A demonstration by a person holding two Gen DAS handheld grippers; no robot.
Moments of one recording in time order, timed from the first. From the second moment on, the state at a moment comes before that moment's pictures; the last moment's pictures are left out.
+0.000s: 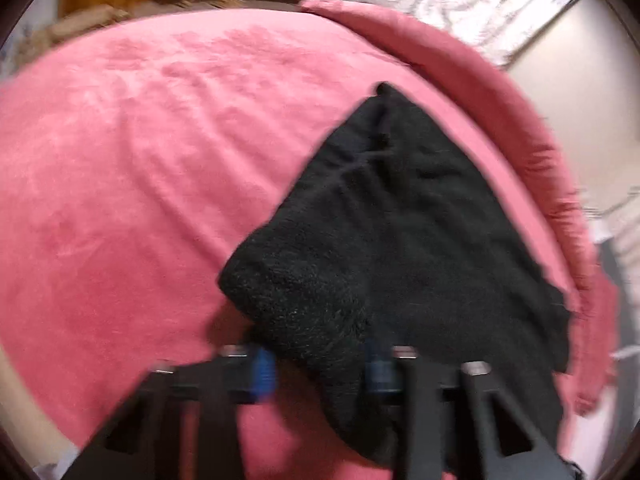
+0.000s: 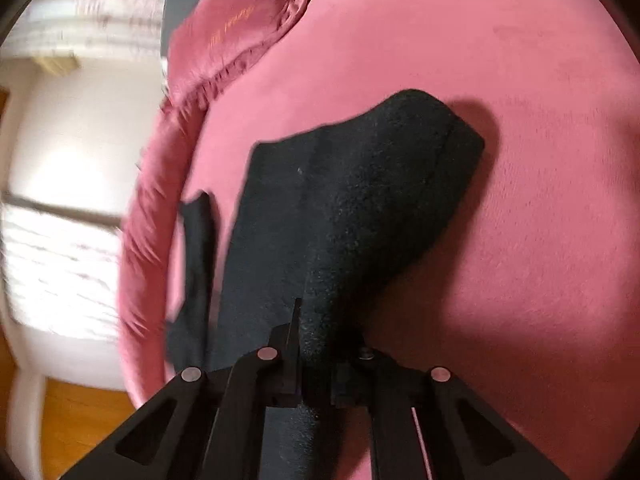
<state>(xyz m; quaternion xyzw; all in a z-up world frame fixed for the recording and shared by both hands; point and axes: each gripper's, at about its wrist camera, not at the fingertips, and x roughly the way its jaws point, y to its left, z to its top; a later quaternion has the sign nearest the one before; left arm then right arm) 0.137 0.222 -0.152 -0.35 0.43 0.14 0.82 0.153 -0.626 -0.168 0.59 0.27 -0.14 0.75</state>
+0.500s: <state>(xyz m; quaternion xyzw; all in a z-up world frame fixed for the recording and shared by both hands) 0.084 0.267 -0.076 -0.46 0.30 0.04 0.84 0.098 -0.613 -0.075 0.55 0.20 -0.07 0.80</state>
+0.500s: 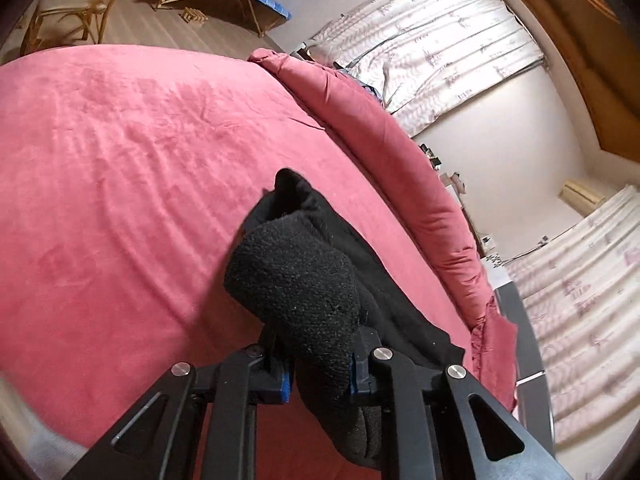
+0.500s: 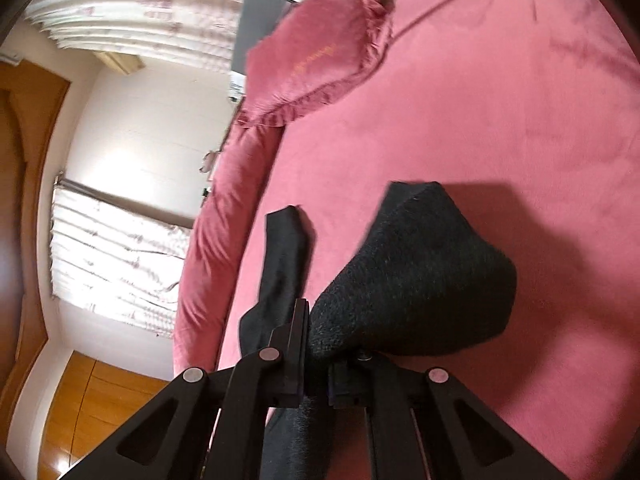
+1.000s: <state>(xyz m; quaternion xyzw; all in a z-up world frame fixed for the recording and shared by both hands) -0.011 0.291 -0.057 -0.49 0.32 0.03 0.81 -0.003 -0.593 -0.032 0.53 0.19 -0.03 0.82</state>
